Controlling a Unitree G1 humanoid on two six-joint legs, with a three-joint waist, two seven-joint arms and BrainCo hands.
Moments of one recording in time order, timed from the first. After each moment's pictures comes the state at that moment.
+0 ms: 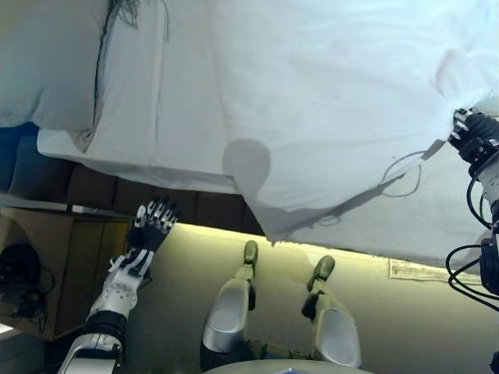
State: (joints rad) left arm -0.23 0.48 -0.08 0.68 -1.26 0.01 -0.66; right arm -1.02 -0.87 0.16 1.26 0.95 0.14 0.30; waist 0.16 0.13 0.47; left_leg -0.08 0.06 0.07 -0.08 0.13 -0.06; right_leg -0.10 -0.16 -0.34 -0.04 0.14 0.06
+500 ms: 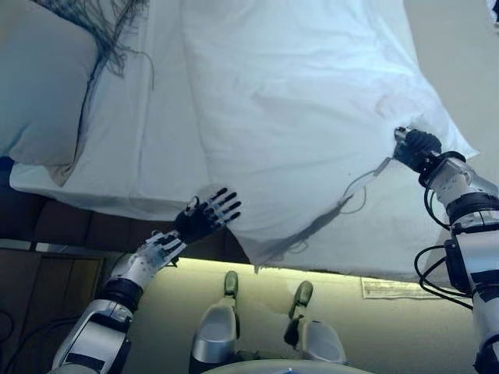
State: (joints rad) left arm -0.40 0.44 -0.31 0.73 -1.24 0.52 -0.87; right arm -1.01 -0.70 0.25 1.26 0.94 0.20 0.32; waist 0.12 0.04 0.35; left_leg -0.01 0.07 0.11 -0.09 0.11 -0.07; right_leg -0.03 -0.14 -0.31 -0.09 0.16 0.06
